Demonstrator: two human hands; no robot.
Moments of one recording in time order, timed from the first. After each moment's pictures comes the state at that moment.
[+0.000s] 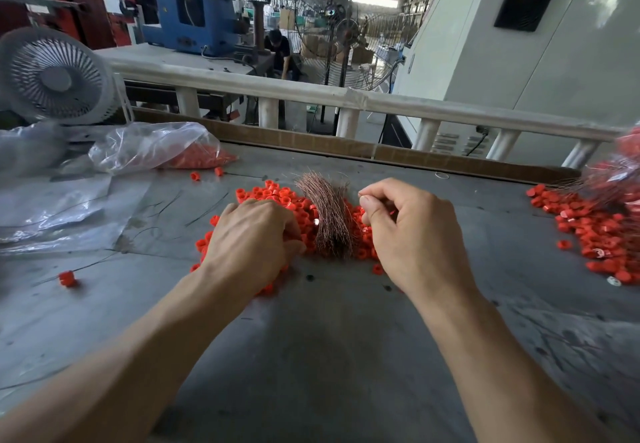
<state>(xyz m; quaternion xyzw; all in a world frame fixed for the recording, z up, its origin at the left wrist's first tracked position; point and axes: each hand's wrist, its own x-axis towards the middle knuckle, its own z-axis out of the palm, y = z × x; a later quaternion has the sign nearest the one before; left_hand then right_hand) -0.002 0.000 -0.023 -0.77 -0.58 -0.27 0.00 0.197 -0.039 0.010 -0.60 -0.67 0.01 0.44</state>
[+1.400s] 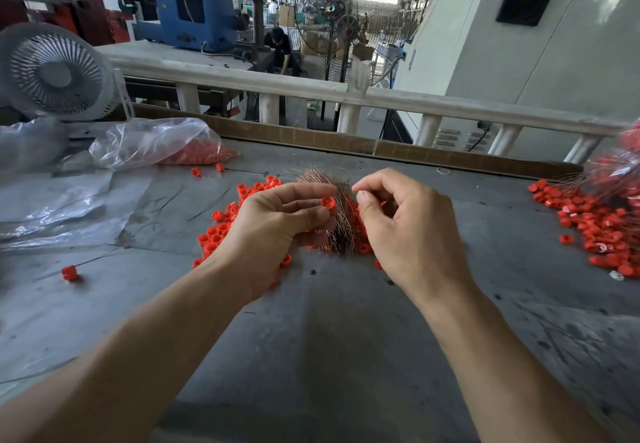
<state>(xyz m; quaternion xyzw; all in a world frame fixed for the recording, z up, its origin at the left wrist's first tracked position) 0.017 -0.018 -0.008 -0.47 -0.35 -0.53 -0.62 0.189 -0.042 0.010 -0.56 -0.68 0.02 0.48</state>
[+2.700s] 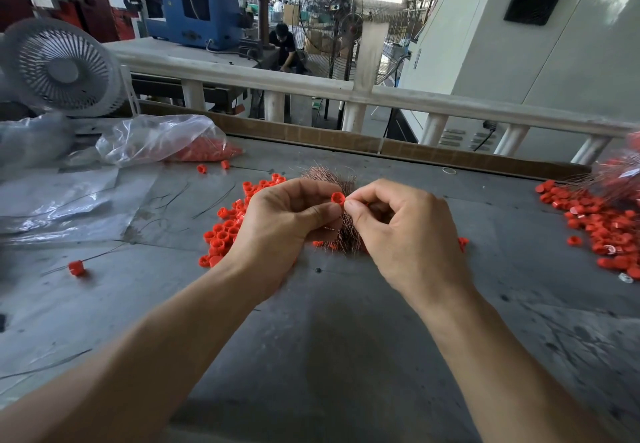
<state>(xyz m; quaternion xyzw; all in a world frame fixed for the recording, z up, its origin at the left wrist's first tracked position) 0.023 -0.017 -0.013 -0.49 -0.35 -0.56 -0.57 0.183 -0.042 0.001 -0.54 -0.70 0.01 0.47</state>
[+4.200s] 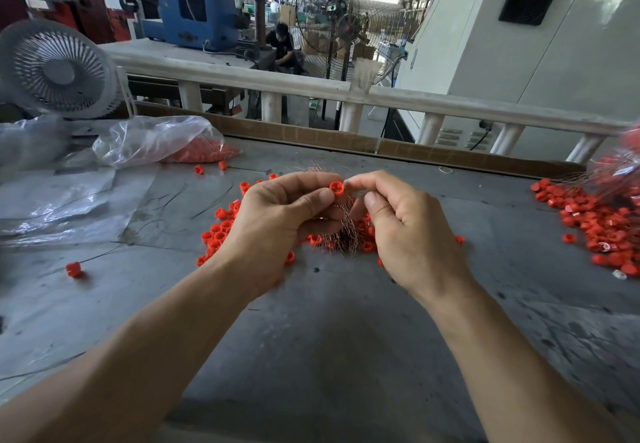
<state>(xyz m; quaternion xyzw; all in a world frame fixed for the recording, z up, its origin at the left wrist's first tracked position) 0.017 -0.017 -0.008 -0.48 -0.29 -0.56 -0.61 0.192 -0.039 0.002 -0.52 -0.71 0.11 0.45</state>
